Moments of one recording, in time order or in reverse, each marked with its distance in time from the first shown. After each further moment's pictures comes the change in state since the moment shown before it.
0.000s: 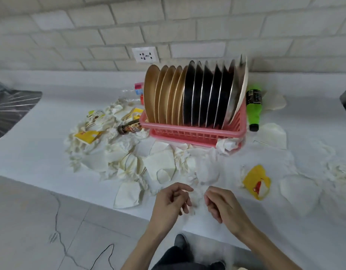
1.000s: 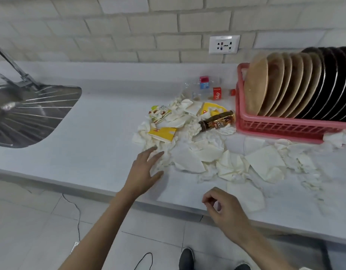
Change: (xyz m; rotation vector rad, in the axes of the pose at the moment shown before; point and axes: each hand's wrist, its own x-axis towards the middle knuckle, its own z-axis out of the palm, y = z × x) left_hand 0.107 -0.109 -0.462 1.006 0.074 0.481; right_hand 0.104 -0.010 0.355 -0.540 0.135 -0.141
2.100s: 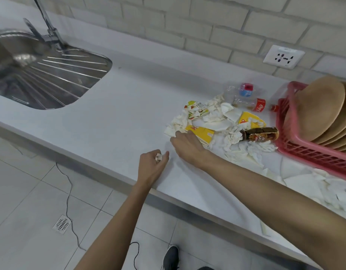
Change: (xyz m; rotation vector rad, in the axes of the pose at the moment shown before) left_hand -0.009 -0.069 -0.002 -0.584 0.391 -0.456; right_hand 0.243 -0.112 0.134 -1.236 -0.304 -0.425
